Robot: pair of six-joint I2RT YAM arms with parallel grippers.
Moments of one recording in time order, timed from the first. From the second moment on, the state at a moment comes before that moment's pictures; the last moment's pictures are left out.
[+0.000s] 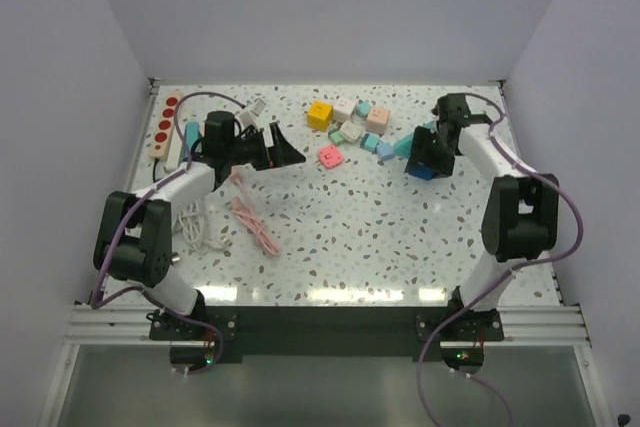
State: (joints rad) left arm -0.22 1.61 0.96 0.13 0.73 -0.54; right arm 0.04 1.81 1.40 -0.77 -0.11 0.34
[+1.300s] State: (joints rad) left arm -0.27 1.35 0.66 -0.05 0.65 -0.46; right arm 0.70 2.04 1.62 -1.27 -0.09 0.05
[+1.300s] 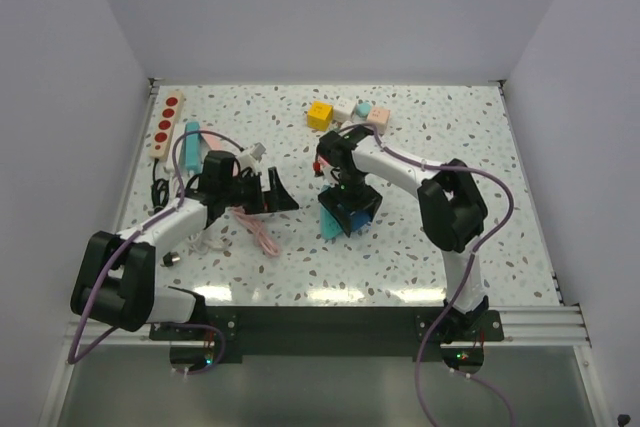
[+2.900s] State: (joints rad) left arm -0.48 1.48 0.71 0.07 0.30 -0.69; right arm 0.69 1.67 1.19 -0.55 -0.05 0.08
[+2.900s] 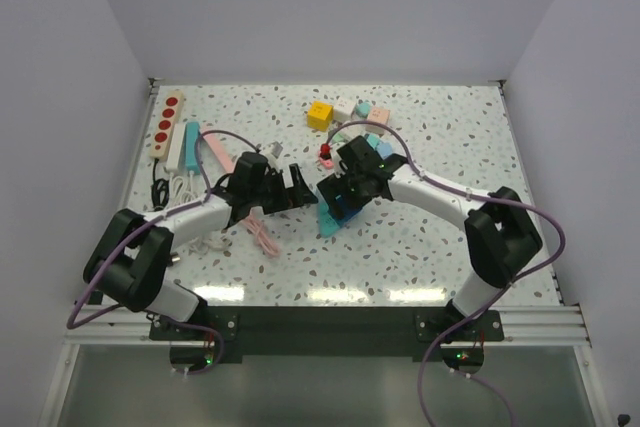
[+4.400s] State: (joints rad) left arm -0.52 1.67 0.68 0.42 0.72 -0.78; right arm 0.65 1.60 1.25 -0.67 -0.19 0.16
